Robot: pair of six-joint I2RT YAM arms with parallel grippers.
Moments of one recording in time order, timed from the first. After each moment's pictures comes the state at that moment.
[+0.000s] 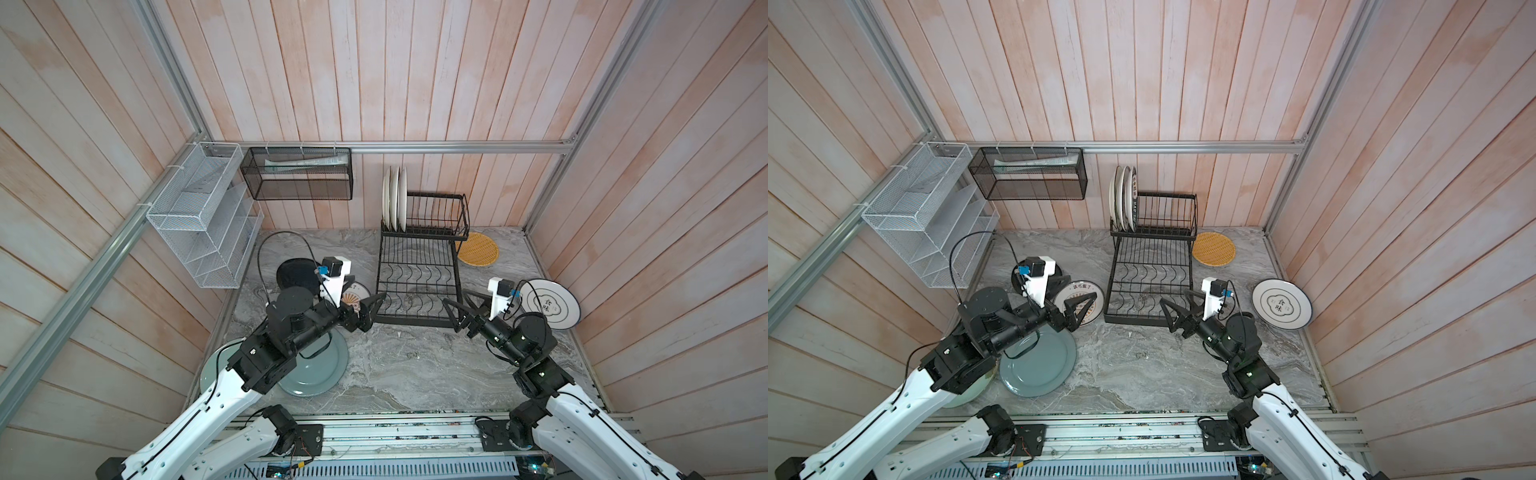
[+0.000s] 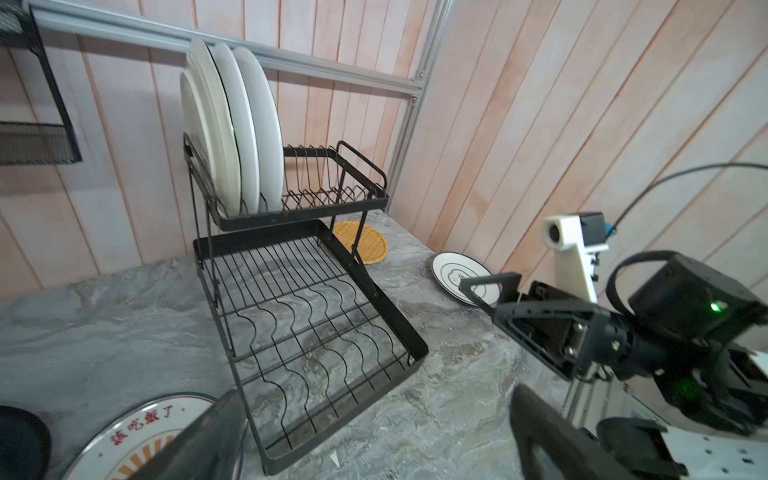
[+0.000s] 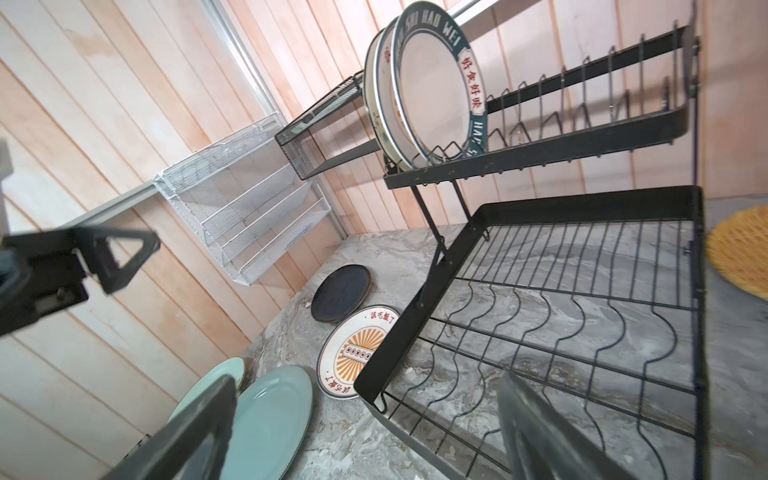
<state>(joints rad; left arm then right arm) -0.72 0.77 0.87 -0.27 0.13 -0.24 0.48 0.66 0.40 0.26 -0.23 0.50</state>
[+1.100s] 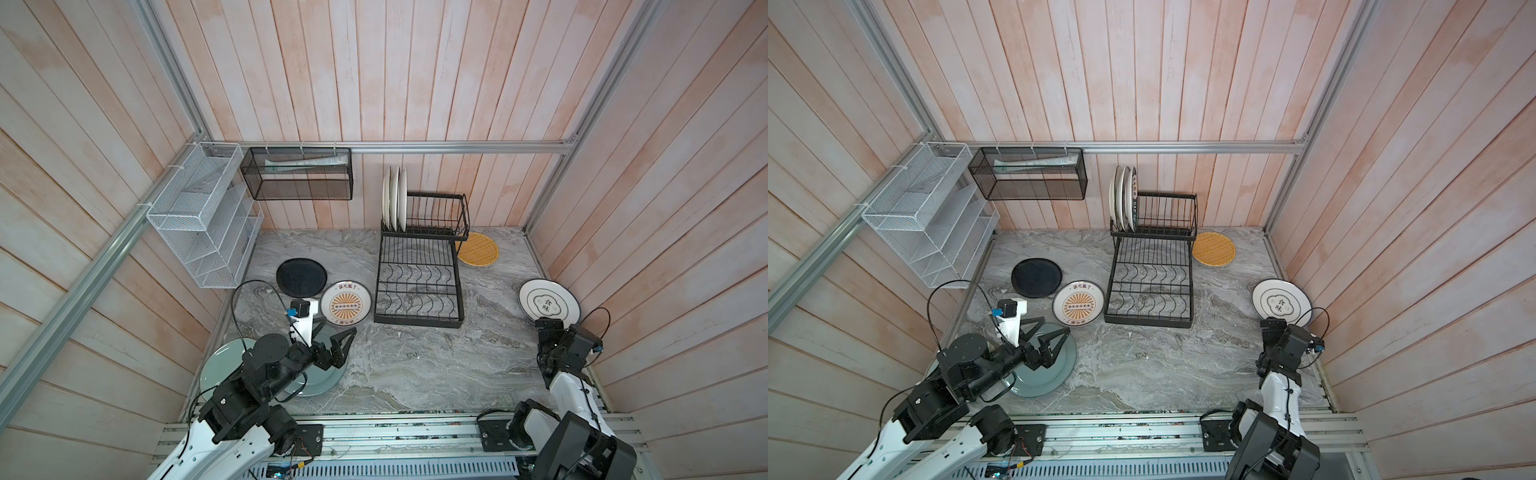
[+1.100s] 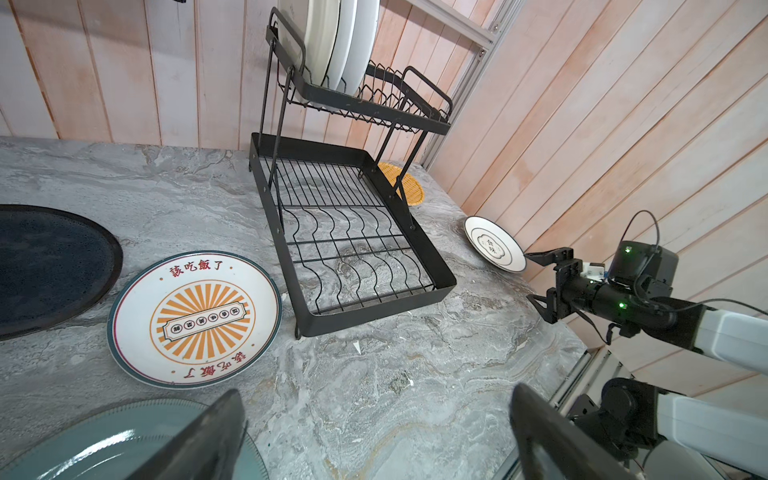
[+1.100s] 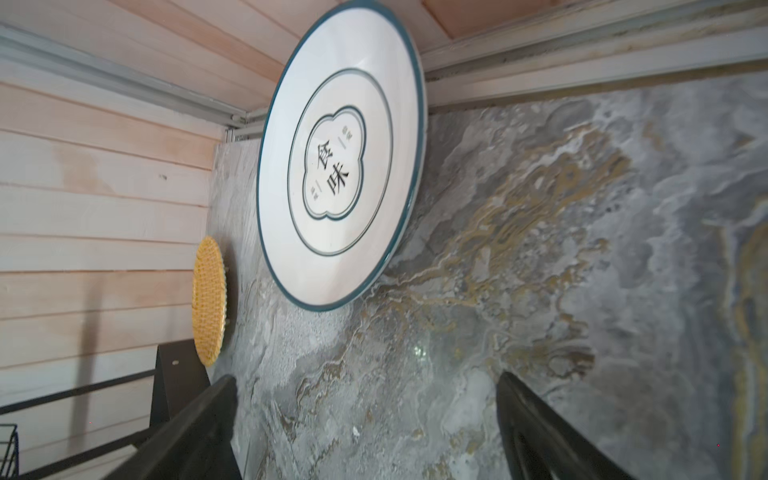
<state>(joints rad) -0.71 0.44 0.67 -0.49 -0.02 -0.39 -0.59 0.95 0.24 0.09 -0.17 1.05</state>
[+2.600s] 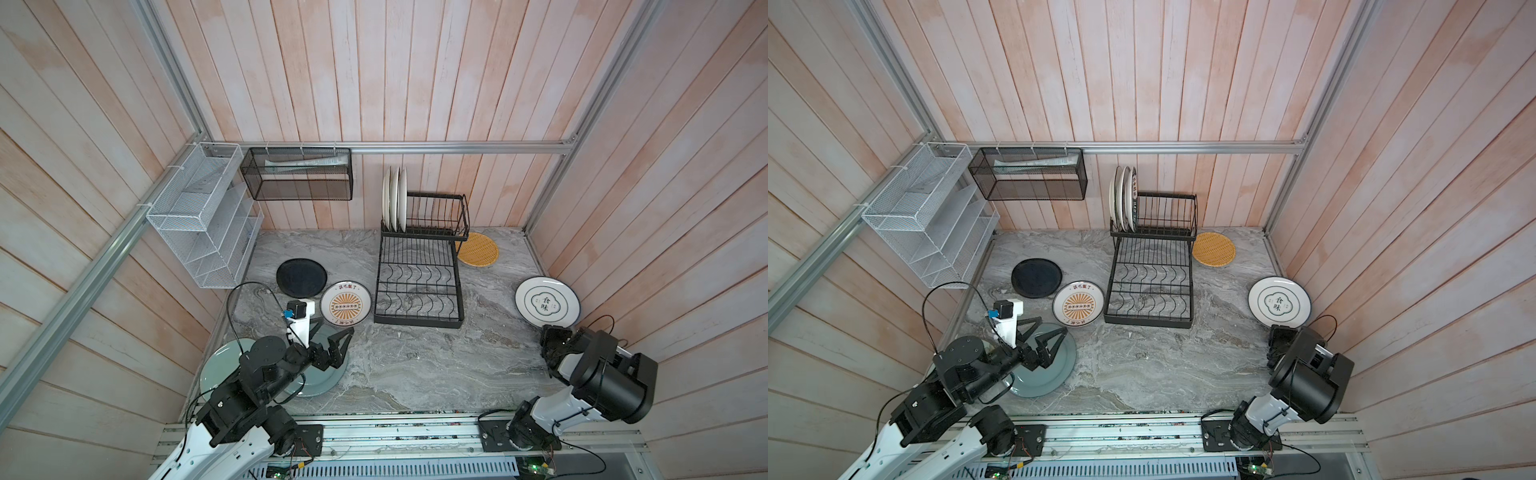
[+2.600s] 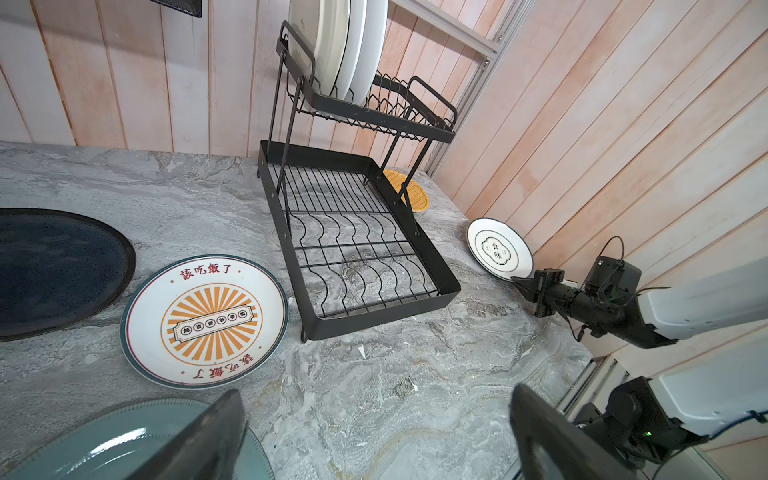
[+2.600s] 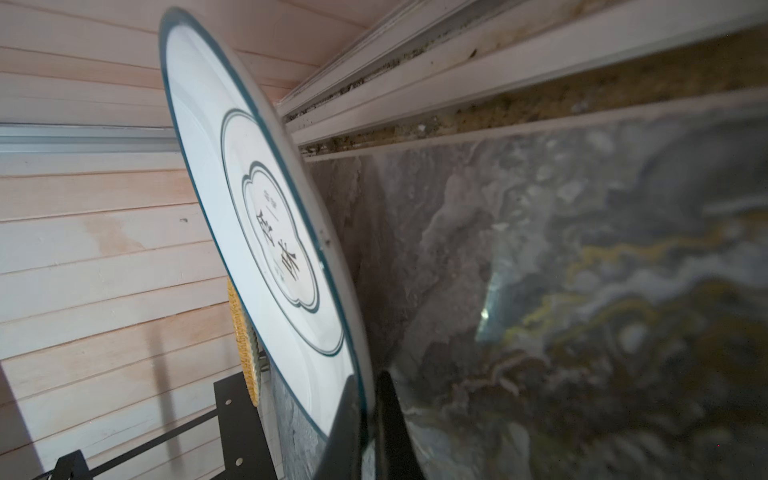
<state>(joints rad) -0.71 0.41 0.67 -0.50 -0.04 -0.39 -0.70 1.55 0.29 0.64 -0.42 1.20</state>
